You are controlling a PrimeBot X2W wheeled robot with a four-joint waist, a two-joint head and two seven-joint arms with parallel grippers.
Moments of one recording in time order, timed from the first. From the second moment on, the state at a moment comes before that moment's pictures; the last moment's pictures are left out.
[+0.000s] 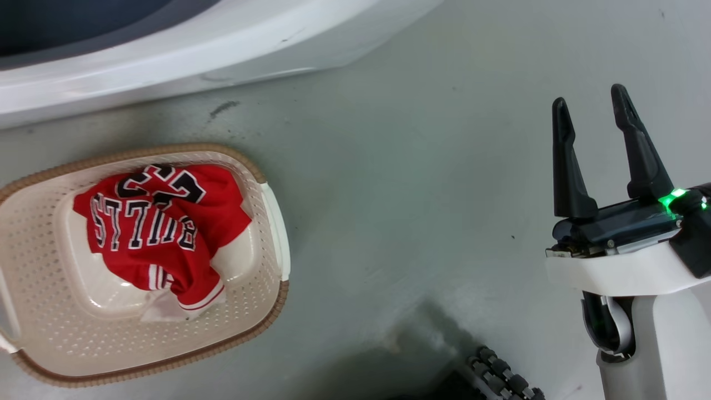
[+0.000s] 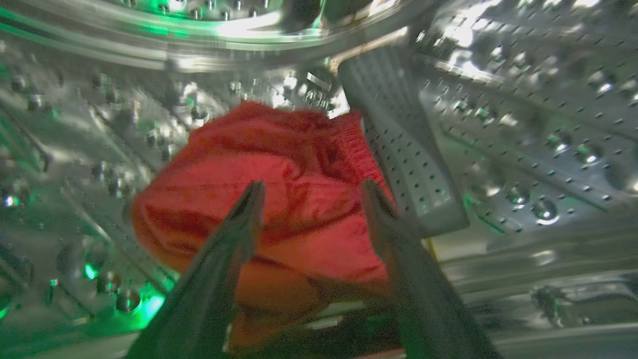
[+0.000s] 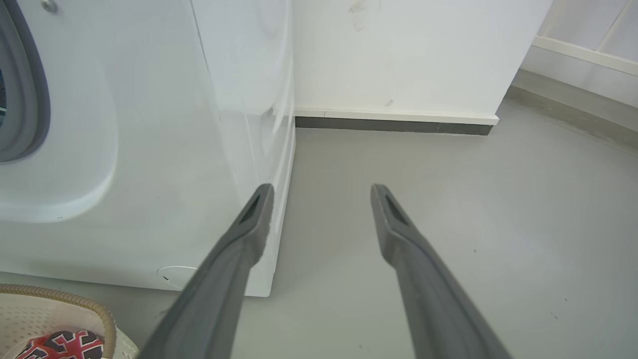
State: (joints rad) left arm -1.59 0.49 -0.30 1.07 -0.15 -0.09 0.31; right arm -0.30 -0.05 0.08 -0.11 0.13 0.13 -0.26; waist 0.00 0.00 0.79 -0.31
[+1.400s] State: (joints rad) left arm -1.79 0.57 -0.46 1.21 -0.16 -0.13 0.43; right arm -0.32 -0.05 0.06 -0.12 0.19 0.13 -0.26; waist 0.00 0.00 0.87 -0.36
